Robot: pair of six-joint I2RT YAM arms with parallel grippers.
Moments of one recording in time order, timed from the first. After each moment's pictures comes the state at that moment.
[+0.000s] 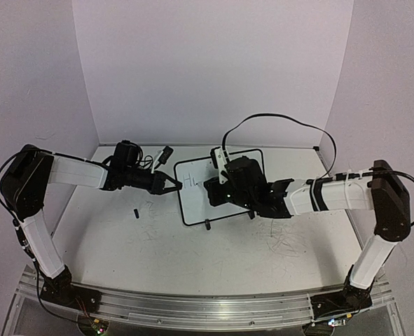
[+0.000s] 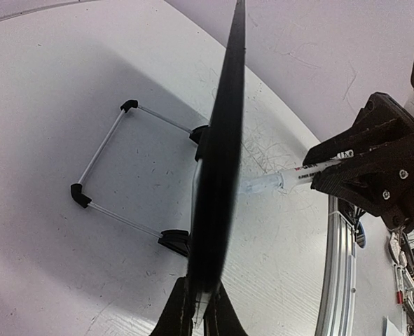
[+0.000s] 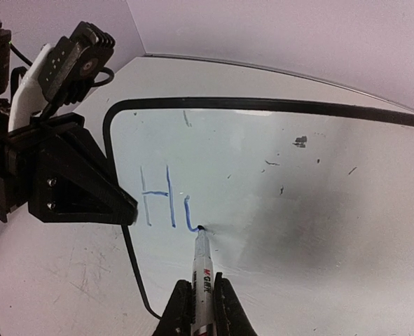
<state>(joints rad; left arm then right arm) -0.49 1.77 1.02 0.18 0.82 -0.16 0.96 1.76 1.14 0.18 0.26 0.34</state>
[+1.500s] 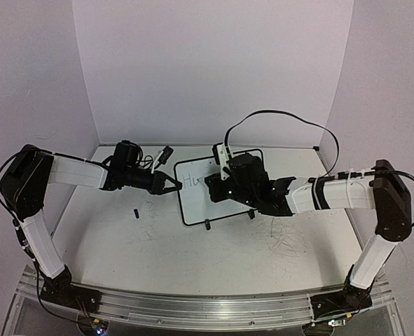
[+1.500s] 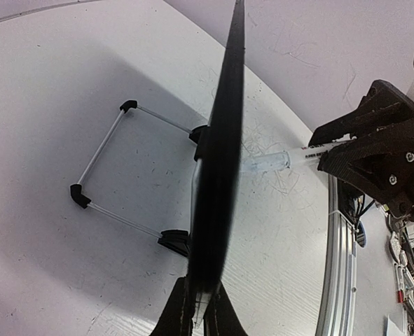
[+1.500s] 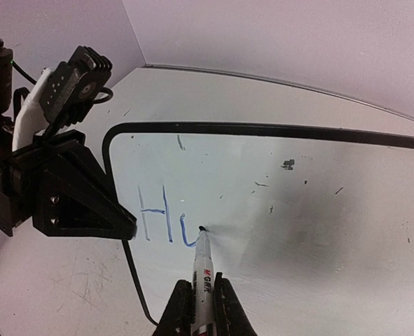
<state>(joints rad) -0.49 1.77 1.02 0.18 0.82 -0.16 0.95 1.75 1.14 0.20 0.25 0.34</state>
